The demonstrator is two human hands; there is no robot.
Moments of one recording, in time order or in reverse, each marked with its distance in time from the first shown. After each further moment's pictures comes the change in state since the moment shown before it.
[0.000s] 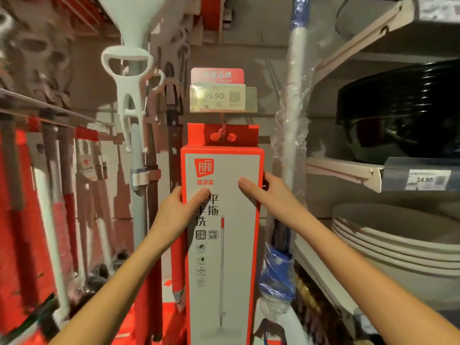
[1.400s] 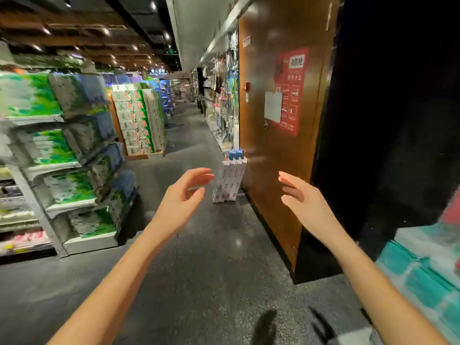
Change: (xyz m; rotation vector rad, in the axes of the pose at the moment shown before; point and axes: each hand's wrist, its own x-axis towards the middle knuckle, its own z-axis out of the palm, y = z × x) left_hand -0.615 0.021 -0.761 0.731 0.810 -0.359; right_hand -0.270 -0.482 0.738 0.565 -0.950 -0.389
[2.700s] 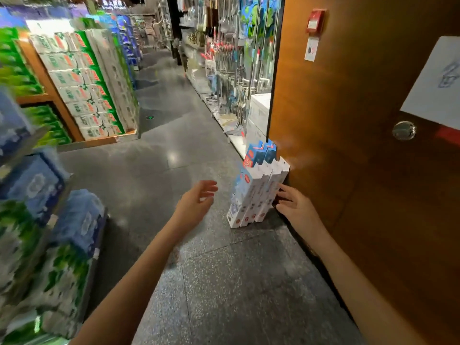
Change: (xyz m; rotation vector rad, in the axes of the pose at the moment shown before) left_hand 0.786 -0.871 -0.159 0.041 -0.201 -0.354; right_hand 0.978 0.292 0.528 0.147 0.017 0.395
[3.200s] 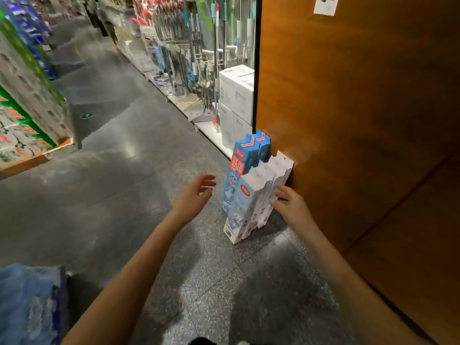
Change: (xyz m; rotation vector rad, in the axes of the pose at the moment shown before) left_hand 0.415 -0.178 -0.015 0.007 -0.326 -0.011; right_hand 0.369 0.056 0.123 0.059 0.216 0.321
